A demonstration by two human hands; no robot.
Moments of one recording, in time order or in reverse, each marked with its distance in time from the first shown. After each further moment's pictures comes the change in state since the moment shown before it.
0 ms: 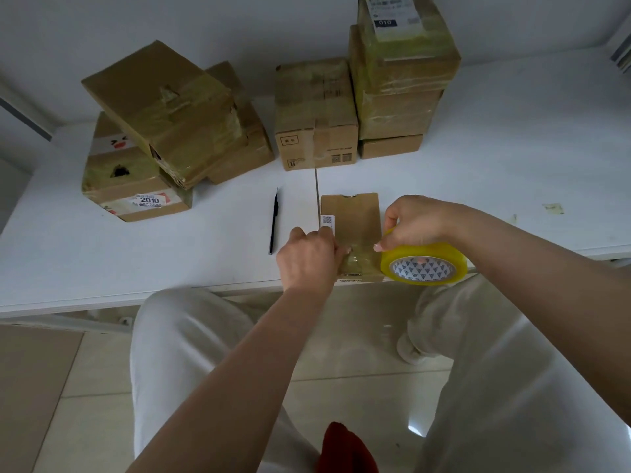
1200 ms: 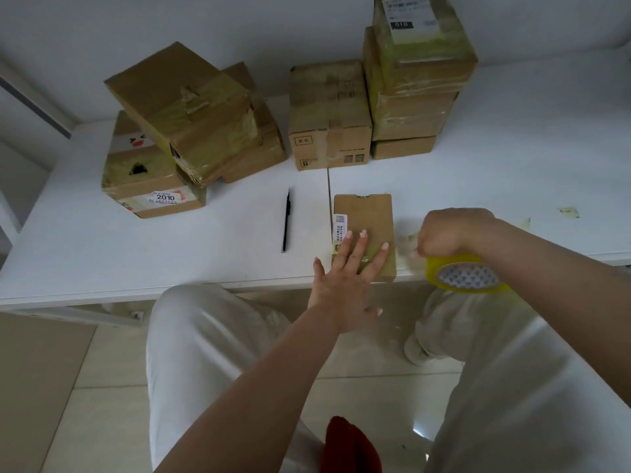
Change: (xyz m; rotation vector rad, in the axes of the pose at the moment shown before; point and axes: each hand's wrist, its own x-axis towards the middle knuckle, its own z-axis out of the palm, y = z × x) left_hand -0.026 0.003 0.040 0.032 -0.410 0.405; right_hand 0.005 0.017 0.007 -0.409 -0.041 0.201
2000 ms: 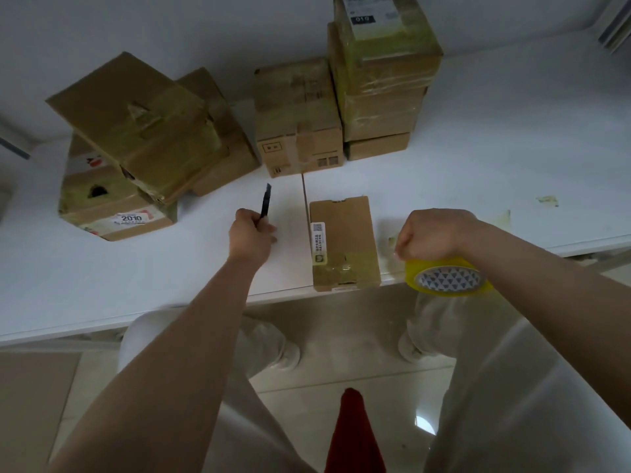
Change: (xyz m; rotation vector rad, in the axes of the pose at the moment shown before) left_hand 0.047 -0.110 -0.046 -0.908 0.402 -0.667; right_hand 0.009 0.019 0.008 0.165 0.039 -0.107
